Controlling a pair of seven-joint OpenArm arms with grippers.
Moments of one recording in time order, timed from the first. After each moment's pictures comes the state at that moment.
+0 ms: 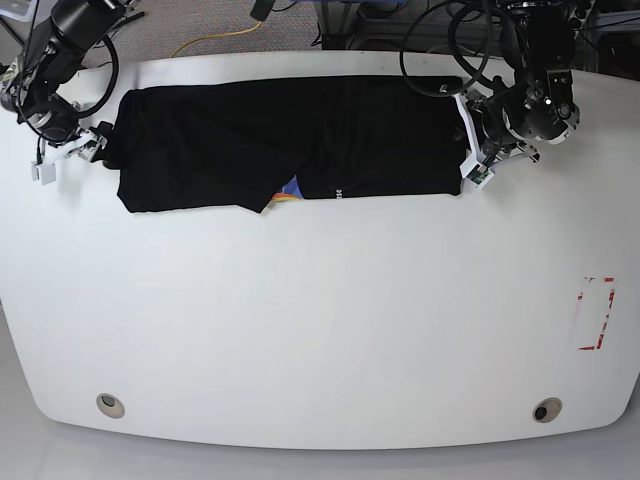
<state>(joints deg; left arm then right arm) 14.1 -9.1 -13.6 106.4 -19.4 -42.8 71.9 -3.4 18.6 51.5 70.9 47.3 40.7 -73.8</state>
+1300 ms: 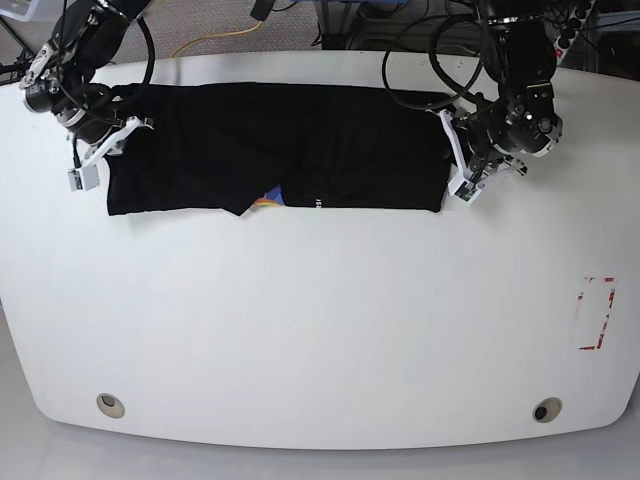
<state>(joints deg) 9.5 -3.4 -13.5 101.0 -11.5 -42.8 67.3 -10.6 7.9 44.6 99.6 47.2 40.7 -76.6</state>
